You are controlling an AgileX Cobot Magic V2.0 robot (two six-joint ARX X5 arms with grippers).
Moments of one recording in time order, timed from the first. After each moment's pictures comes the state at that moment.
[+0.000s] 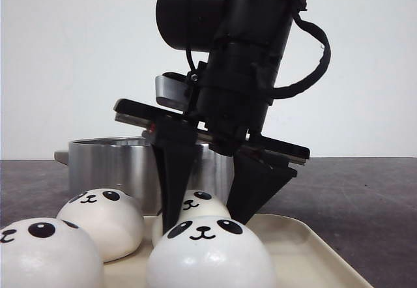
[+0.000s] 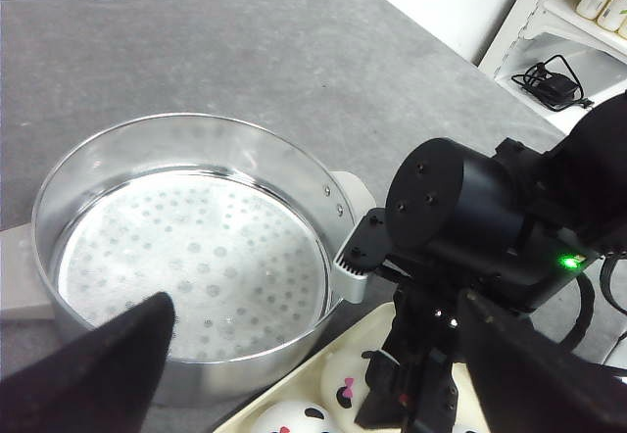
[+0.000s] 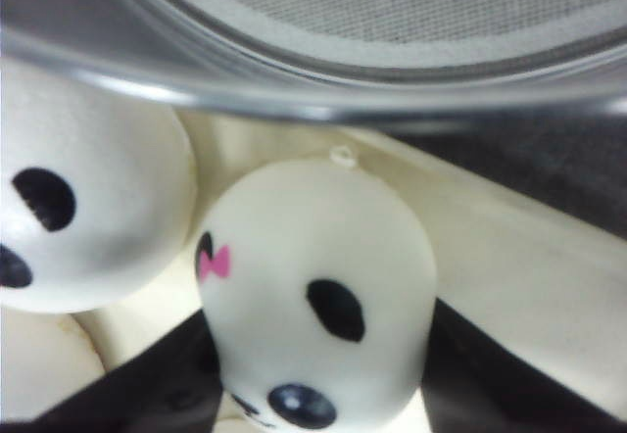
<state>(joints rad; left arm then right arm) -0.41 0.65 0.81 -0.55 0.36 -0.12 0.90 1.78 1.14 -0.65 -0.16 0.57</state>
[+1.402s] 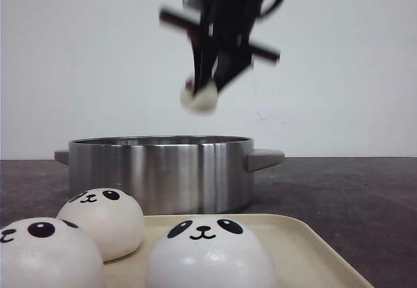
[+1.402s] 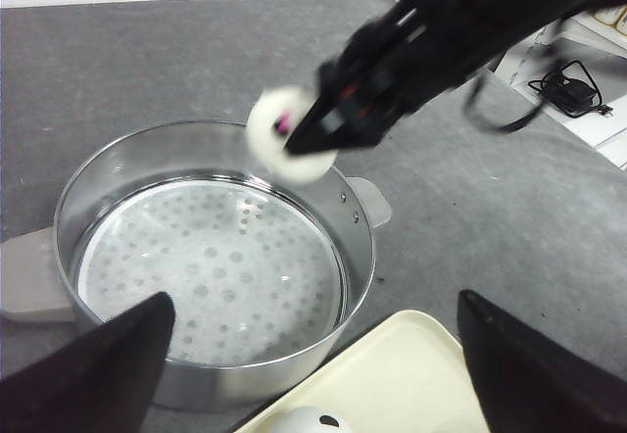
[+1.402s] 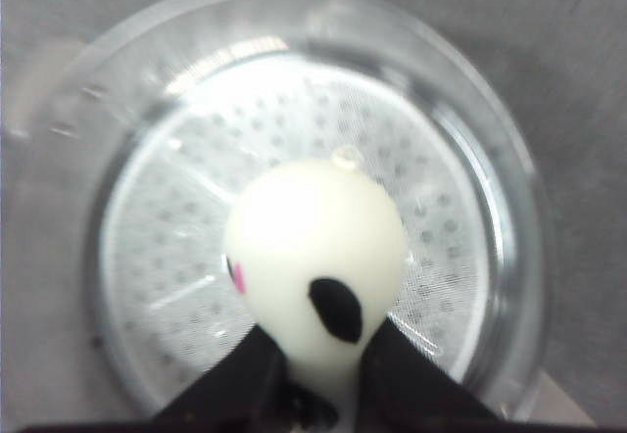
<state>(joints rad) -0.41 0.65 0.81 -0.54 0.33 -0.12 0.64 1.92 1.67 -0.75 -0.11 0.32</state>
